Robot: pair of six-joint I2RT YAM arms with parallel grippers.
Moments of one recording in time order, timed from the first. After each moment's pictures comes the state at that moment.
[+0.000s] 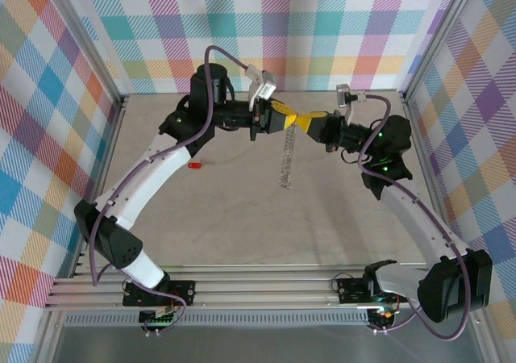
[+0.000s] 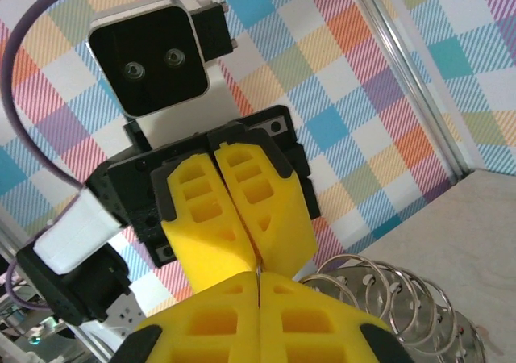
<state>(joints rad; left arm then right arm) -0.60 1.58 1.70 -0.30 0.85 -0.09 0.29 1.17 0.97 0.57 -0.99 0.86</state>
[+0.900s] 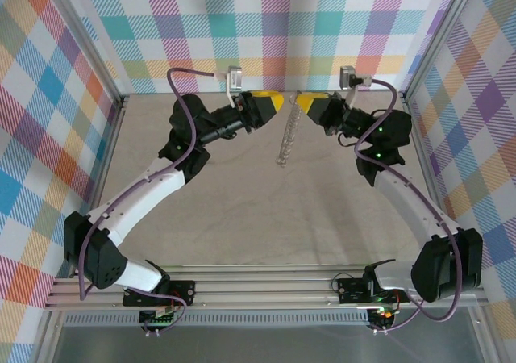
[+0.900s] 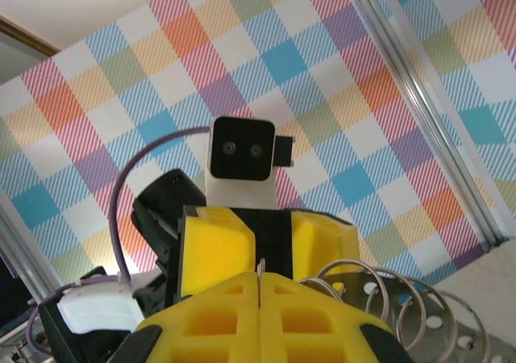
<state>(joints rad) -0.60 1.44 1.32 0.43 0.59 -0.77 0.29 1.31 1.07 0.87 -0.94 1.06</state>
